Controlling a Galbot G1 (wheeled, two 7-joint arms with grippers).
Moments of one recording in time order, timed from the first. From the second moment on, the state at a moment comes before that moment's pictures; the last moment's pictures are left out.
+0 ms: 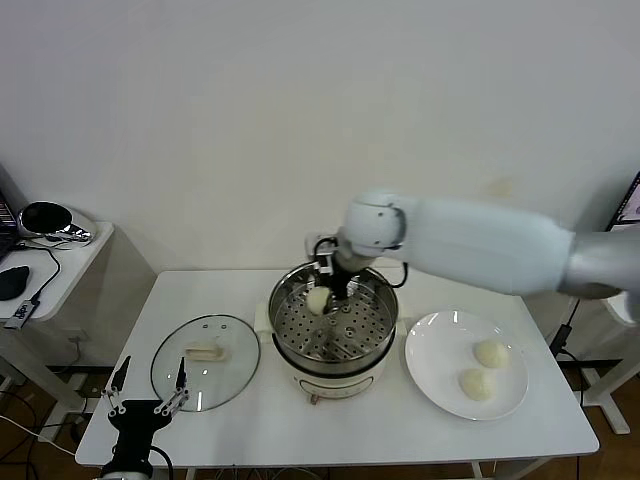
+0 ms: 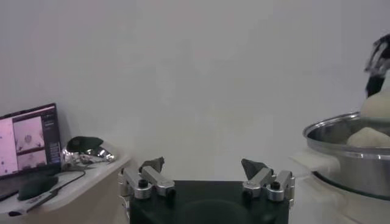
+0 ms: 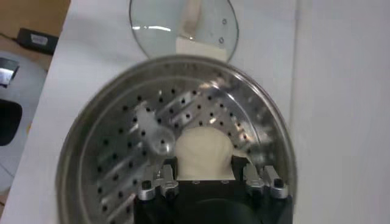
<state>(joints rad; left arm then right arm) 1.79 -1.32 -0.65 -2.17 -0.03 -0.12 -0.17 0.52 1.18 -1.27 1.41 0.51 -0.67 -0.82</state>
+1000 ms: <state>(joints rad) 1.78 -1.31 -0.64 -2.17 -0.03 -0.11 -0.17 0.57 1.12 -1.26 1.41 0.44 -0.65 -0.94</state>
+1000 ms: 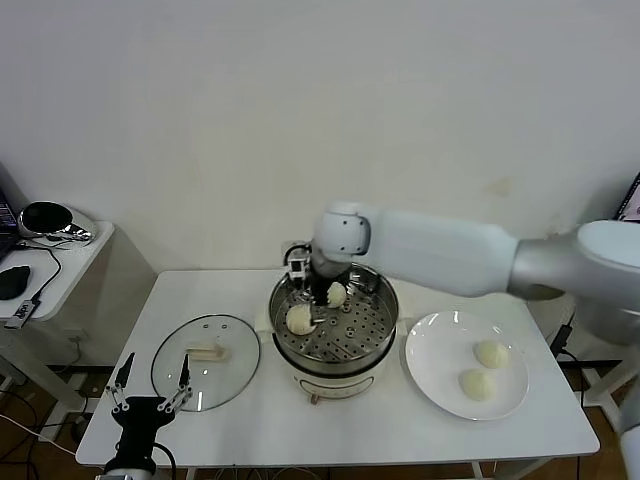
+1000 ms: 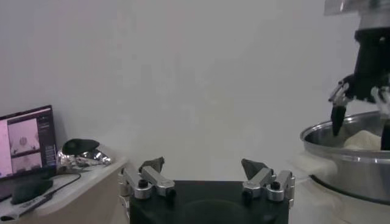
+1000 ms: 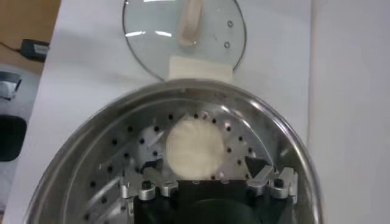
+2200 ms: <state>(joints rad) 1.82 -1.32 -0.64 -2.17 0.00 -0.13 -0.17 0.07 0.38 -0.89 1.66 -0.10 -0.25 -1.15</state>
